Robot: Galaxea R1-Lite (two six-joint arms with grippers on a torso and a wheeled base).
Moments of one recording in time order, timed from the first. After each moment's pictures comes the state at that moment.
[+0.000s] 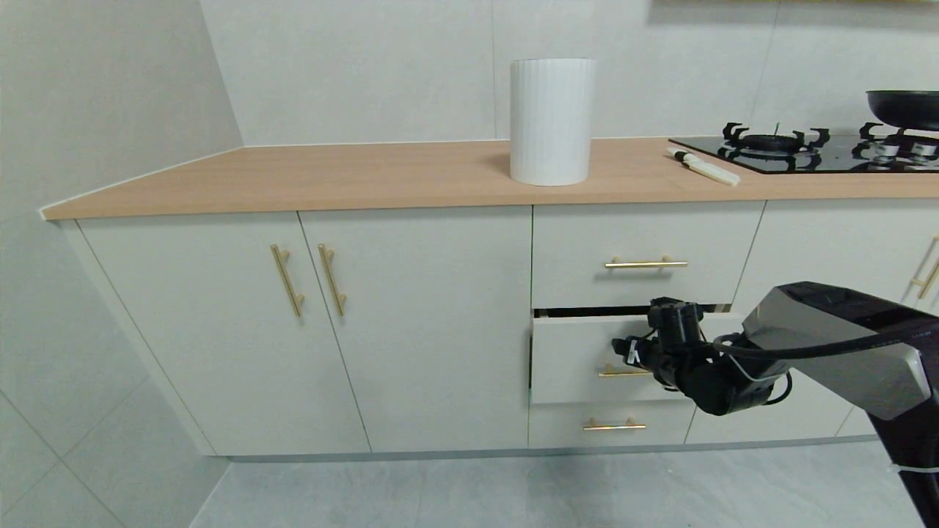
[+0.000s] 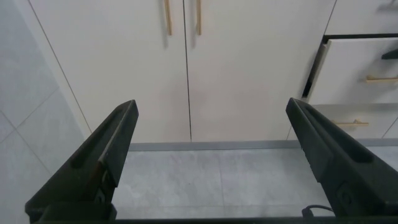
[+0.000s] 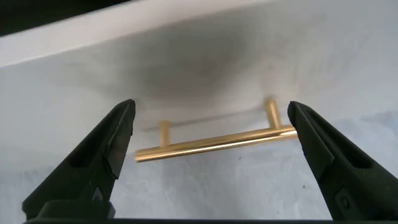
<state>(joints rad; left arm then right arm) 0.00 0.00 0.00 0.00 0.00 0.00 0.25 2.50 -1.24 -0.76 -0.24 0.38</state>
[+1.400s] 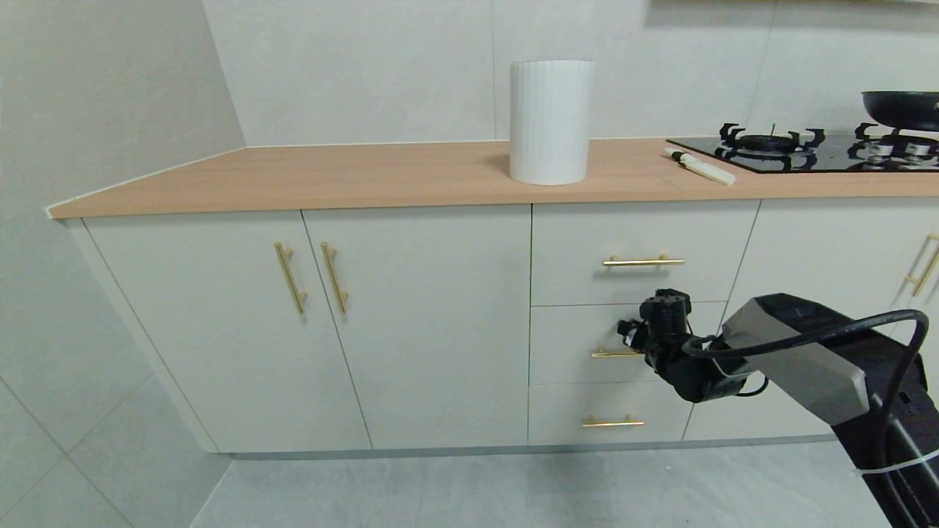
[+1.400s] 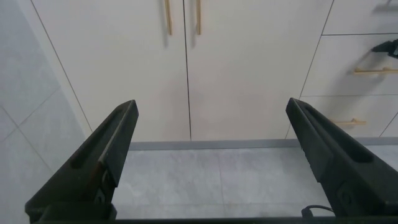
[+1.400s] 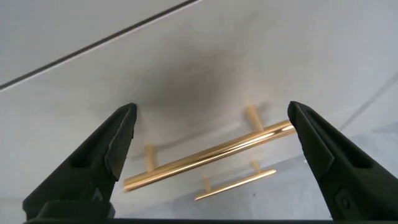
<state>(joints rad) 0.00 0.00 0.00 0.00 0.00 0.00 0.21 2.65 -1.49 -0.77 -0.40 0.45</state>
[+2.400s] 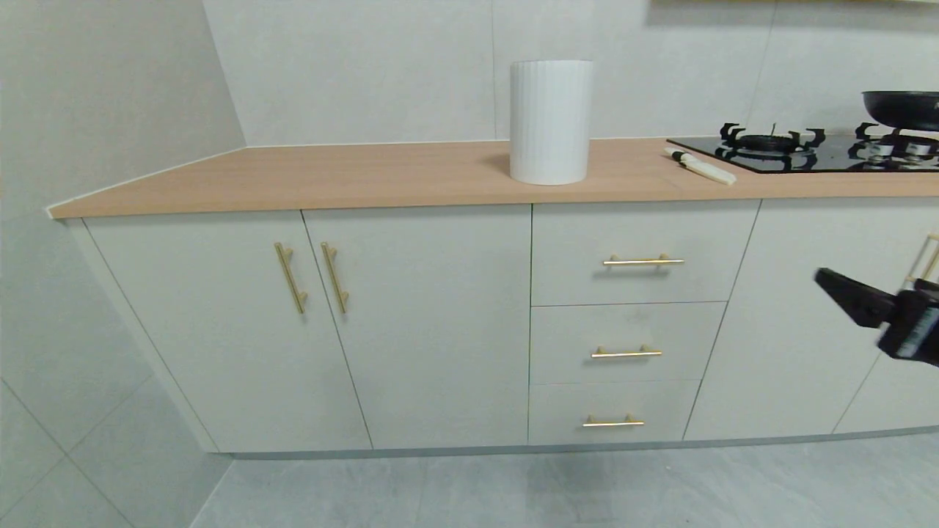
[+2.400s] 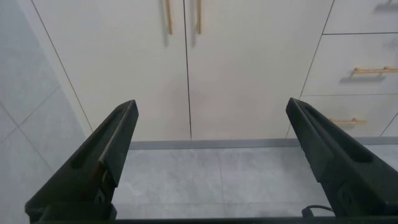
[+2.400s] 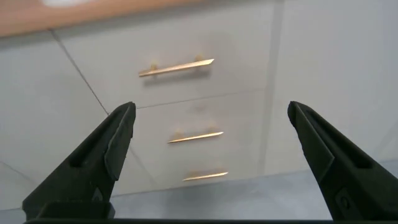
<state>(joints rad) 0.00 0.00 0.00 0.00 0.00 0.00 0.30 1.11 -0.42 -0.69 -0.37 0.10</state>
